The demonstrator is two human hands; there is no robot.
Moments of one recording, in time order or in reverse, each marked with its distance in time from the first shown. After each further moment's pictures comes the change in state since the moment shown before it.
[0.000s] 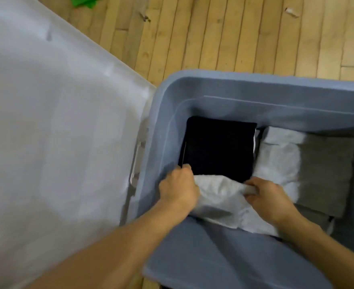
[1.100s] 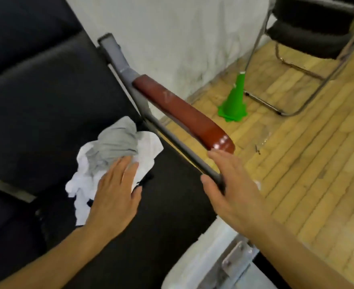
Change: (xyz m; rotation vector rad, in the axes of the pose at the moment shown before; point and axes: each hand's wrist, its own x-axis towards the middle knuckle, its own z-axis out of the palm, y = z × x) left_hand -0.206 -0.341 -0.275 -0.333 0.842 -0.193; right_hand -0.196 -0.494 -0.093 -0.142 0.229 -1.199
